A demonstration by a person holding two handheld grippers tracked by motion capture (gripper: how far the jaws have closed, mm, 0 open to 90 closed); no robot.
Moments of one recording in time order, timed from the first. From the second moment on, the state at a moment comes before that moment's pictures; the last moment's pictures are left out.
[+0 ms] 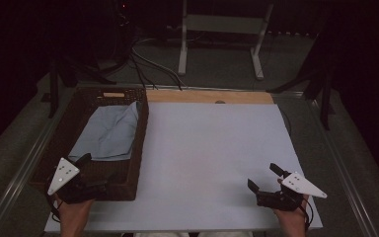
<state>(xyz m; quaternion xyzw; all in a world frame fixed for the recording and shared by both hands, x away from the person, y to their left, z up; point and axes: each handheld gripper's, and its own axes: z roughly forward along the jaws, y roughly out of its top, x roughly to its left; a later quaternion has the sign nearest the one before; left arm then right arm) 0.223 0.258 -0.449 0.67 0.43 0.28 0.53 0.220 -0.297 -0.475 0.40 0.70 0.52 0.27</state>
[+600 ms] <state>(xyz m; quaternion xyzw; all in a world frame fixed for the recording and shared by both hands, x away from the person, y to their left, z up) 0.221 0.256 -0.451 0.67 0.42 0.30 0.53 0.218 -0.298 -0.473 0.41 0.71 0.51 0.26</state>
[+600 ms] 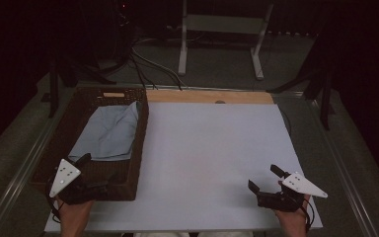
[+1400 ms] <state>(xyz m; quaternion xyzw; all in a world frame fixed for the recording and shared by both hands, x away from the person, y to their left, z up) 0.218 0.250 -0.434 0.67 0.41 0.31 0.53 0.212 -0.295 -0.473 0.41 0.71 0.51 0.27</state>
